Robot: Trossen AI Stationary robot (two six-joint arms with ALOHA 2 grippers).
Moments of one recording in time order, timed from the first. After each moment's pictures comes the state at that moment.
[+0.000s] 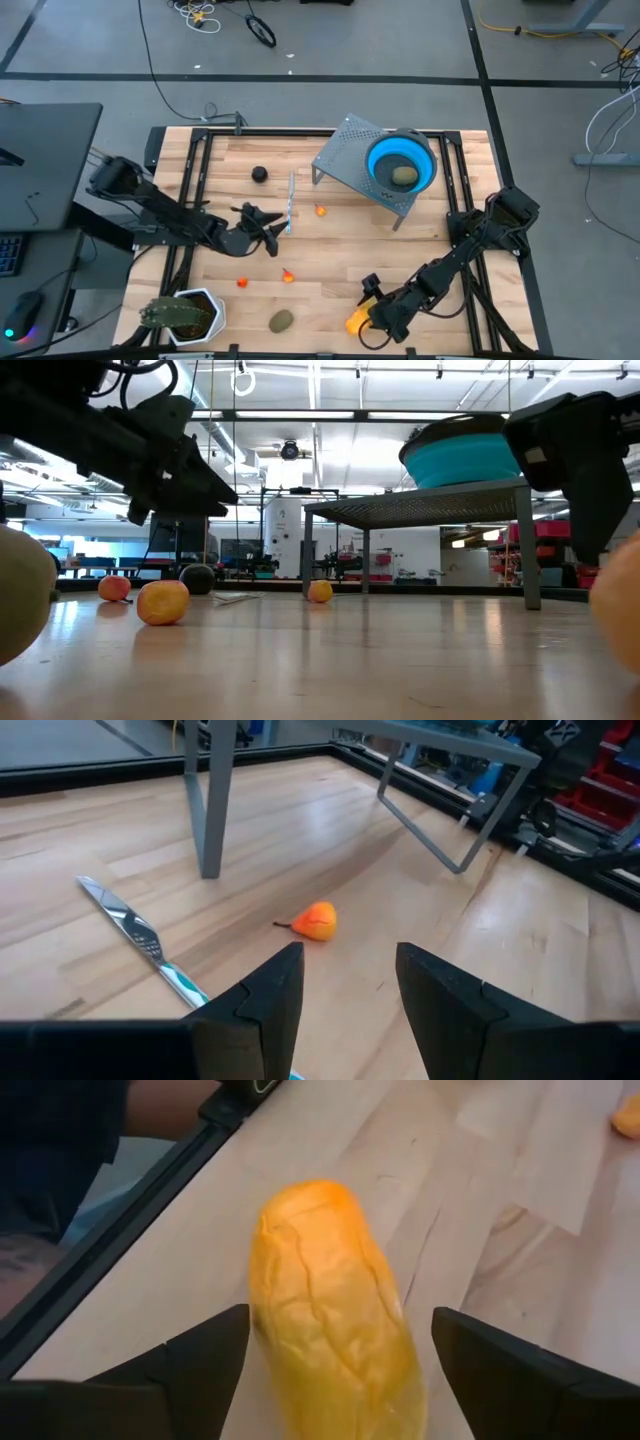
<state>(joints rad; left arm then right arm) -0.42 1.38 0.37 0.54 -0.90 -0.72 0.74 1.77 0.90 0.01 0.21 0.09</state>
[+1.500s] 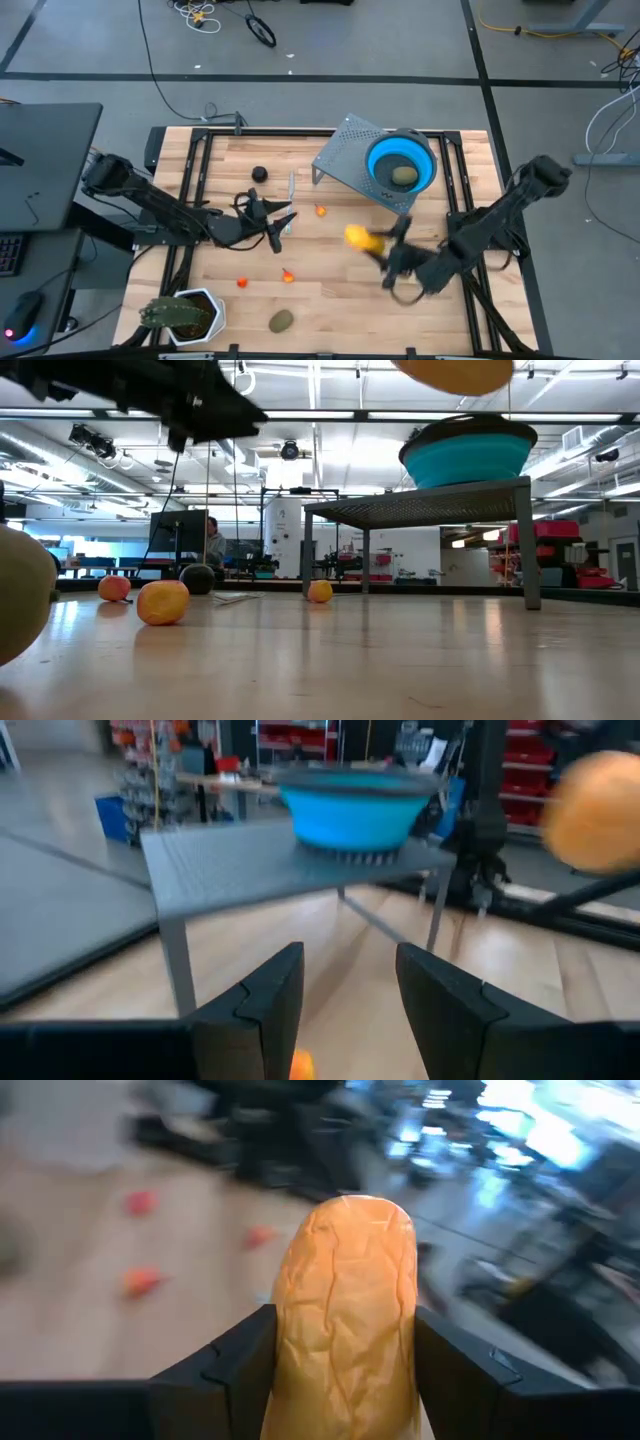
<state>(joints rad) -0.37 1.27 0.49 0.67 -0.87 -0.19 0.67 1.30 0.90 -0.13 1.01 -0.03</state>
